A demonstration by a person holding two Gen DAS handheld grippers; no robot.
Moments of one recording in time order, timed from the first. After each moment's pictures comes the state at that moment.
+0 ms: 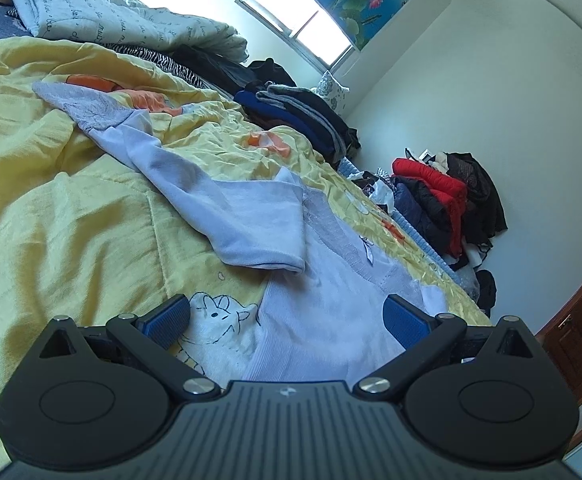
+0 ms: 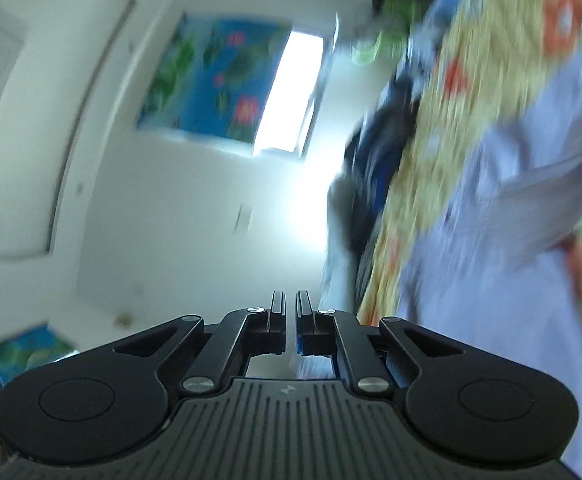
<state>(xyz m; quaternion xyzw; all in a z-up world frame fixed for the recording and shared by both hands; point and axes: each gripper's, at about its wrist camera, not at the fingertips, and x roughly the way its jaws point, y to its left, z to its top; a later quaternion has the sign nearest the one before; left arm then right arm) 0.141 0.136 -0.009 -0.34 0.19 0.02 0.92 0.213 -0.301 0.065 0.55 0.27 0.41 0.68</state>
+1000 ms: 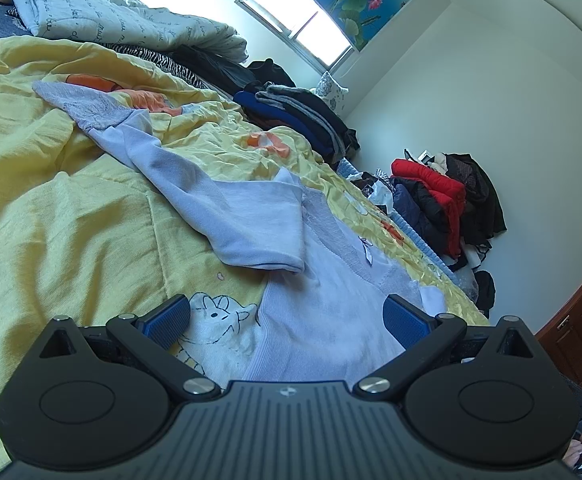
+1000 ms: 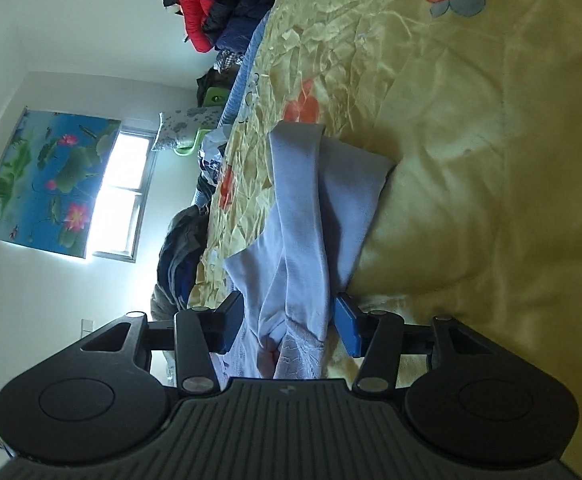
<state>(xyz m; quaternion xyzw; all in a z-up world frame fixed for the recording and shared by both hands) 0.140 0.137 -0.010 -0.34 0.19 0.02 0.92 0.273 -0.406 -0.026 0.58 0.29 0.10 0.75</state>
